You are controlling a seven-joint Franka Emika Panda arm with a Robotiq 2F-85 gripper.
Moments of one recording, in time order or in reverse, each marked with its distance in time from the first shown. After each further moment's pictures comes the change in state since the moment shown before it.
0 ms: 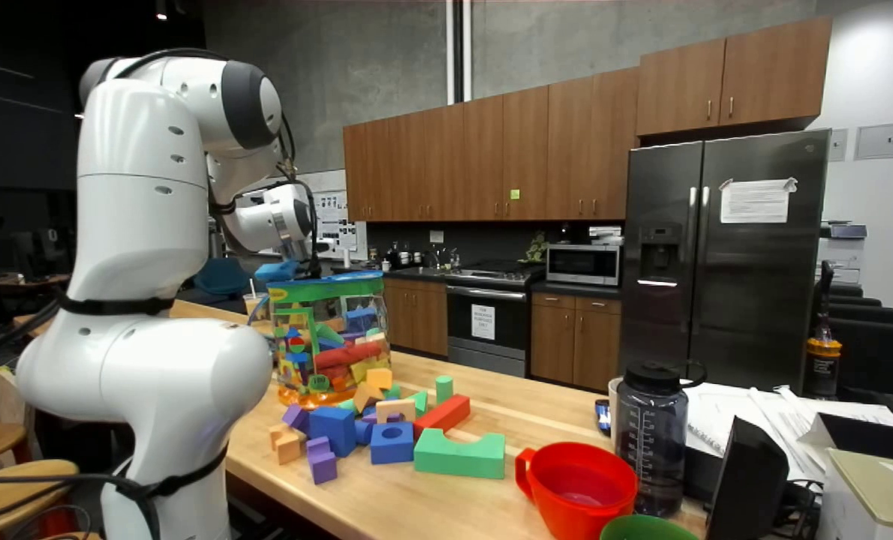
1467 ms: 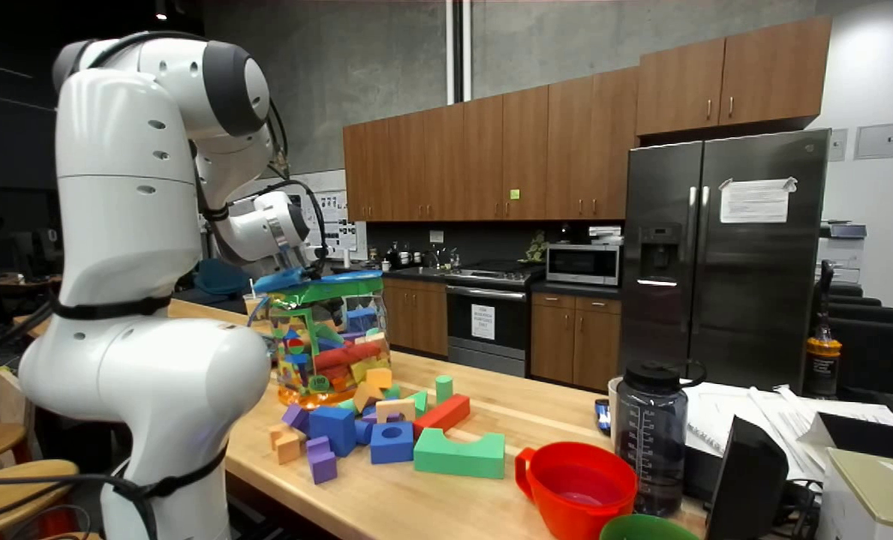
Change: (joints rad) arm -0.034 -0.085 0.028 -0.147 -0.100 -0.006 -0.105
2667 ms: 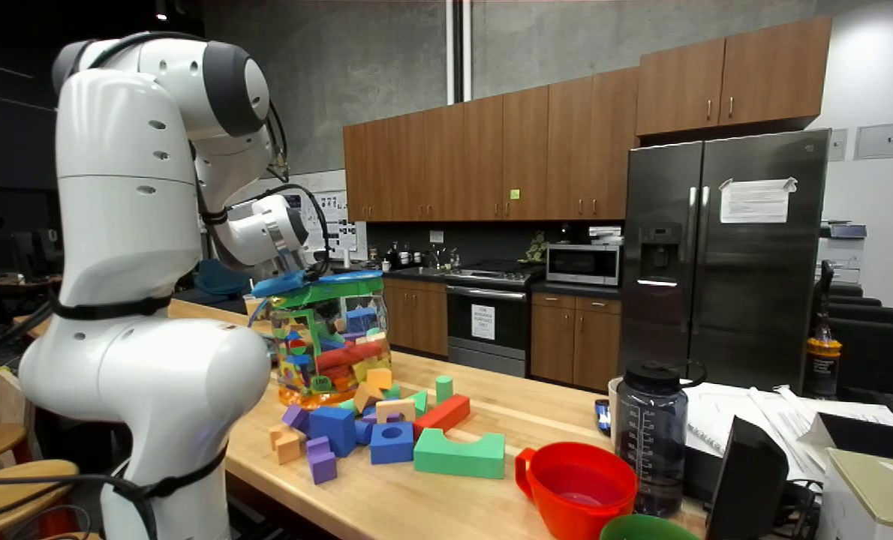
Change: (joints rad) arm 0.000 0.000 0.004 -0.022 -0.009 0.027 -0.047
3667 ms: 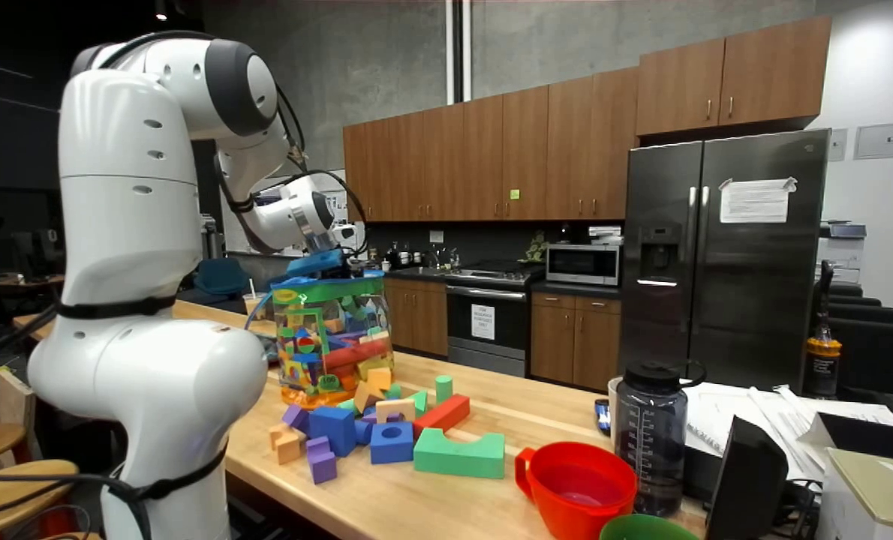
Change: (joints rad) arm -0.086 0.006 -0.034 0.099 -0.002 0.108 -0.235
